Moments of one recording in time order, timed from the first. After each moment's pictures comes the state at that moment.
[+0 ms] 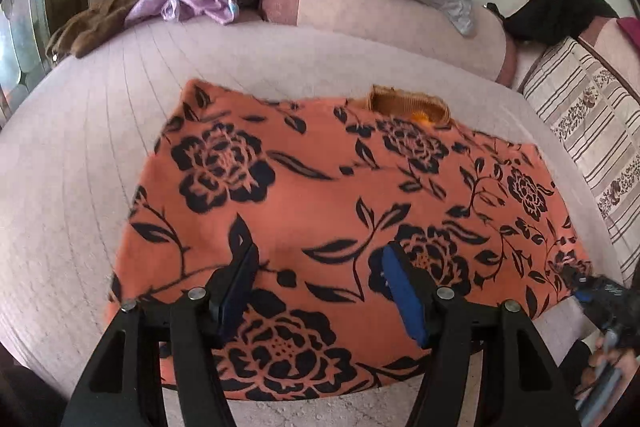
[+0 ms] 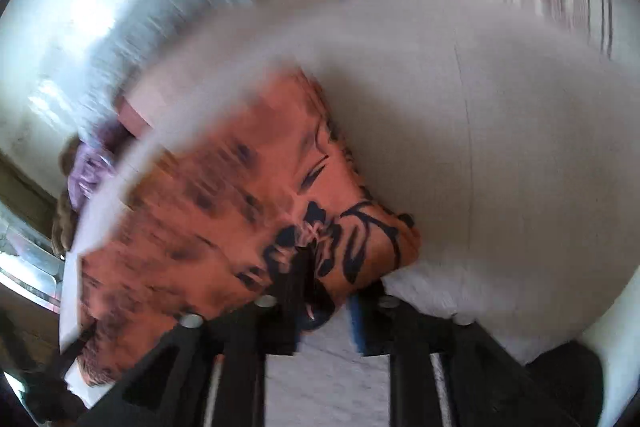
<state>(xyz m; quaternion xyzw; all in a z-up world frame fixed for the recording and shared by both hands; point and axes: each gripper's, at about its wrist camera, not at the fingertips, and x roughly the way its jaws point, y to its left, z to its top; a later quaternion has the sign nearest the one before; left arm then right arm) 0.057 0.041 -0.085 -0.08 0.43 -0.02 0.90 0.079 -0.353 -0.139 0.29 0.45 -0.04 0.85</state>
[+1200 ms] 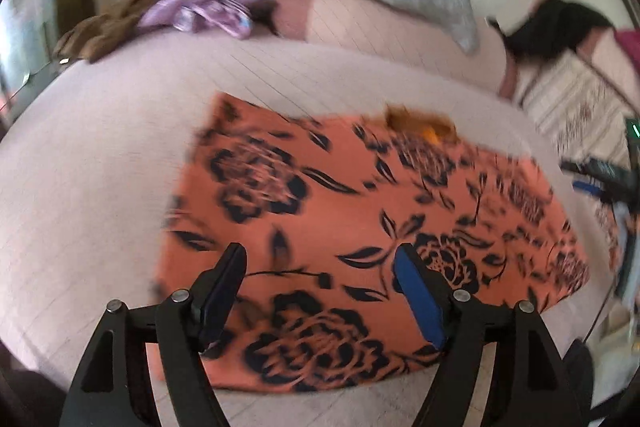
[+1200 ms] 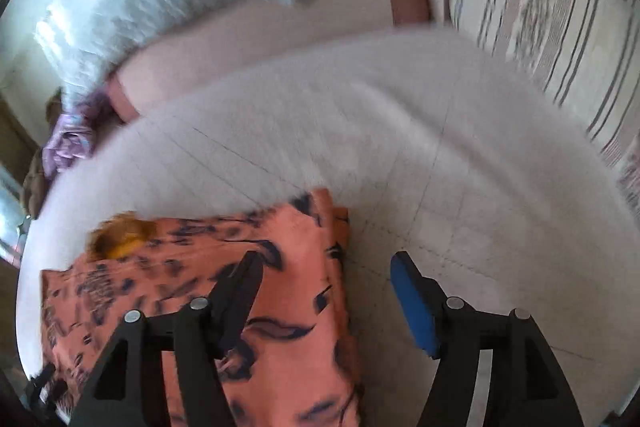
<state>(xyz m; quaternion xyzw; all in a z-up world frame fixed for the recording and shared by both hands) 0.043 0.073 -0.071 -0.10 0.41 -0.01 0.91 0.210 -0.354 -0.061 0.10 0.44 -0.01 0.89</state>
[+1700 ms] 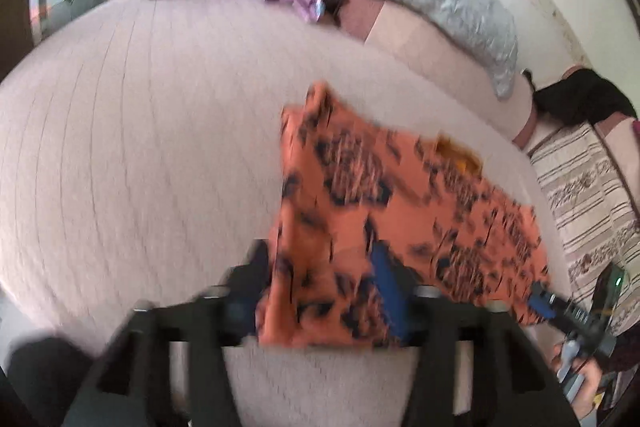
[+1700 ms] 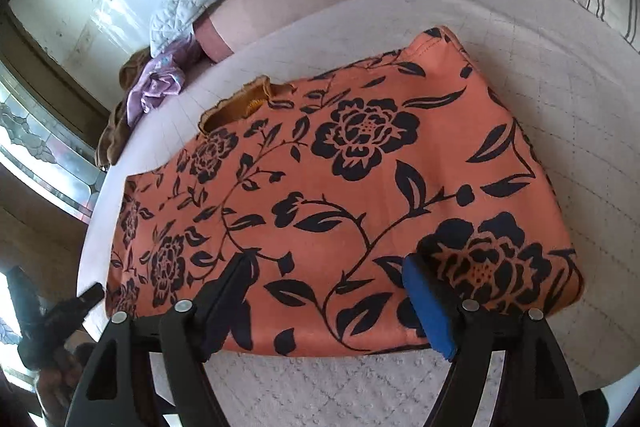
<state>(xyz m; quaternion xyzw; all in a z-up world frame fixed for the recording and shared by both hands) 0.029 0.146 -0.059 -0.21 0.43 0.01 0.88 0.104 -0.279 -0.104 0.18 0.48 0.11 0.85</state>
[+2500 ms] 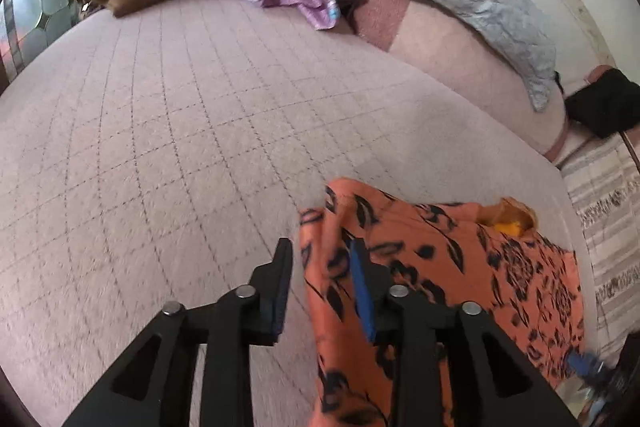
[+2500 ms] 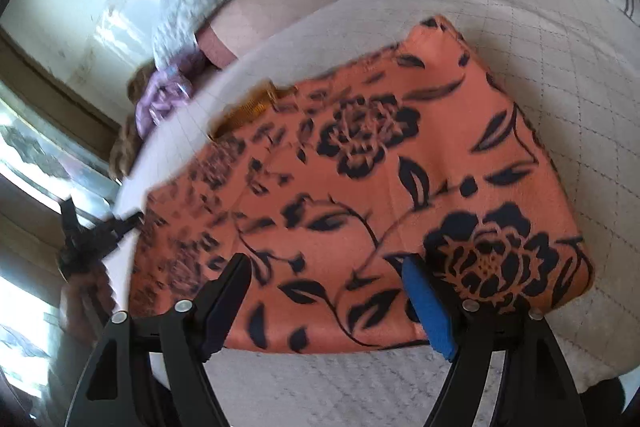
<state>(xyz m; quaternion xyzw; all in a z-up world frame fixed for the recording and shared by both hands) 0.143 0.182 -0.092 -0.18 0.45 0.02 0.88 0.107 -0.288 -0.102 0.24 0.48 0.13 0.84</state>
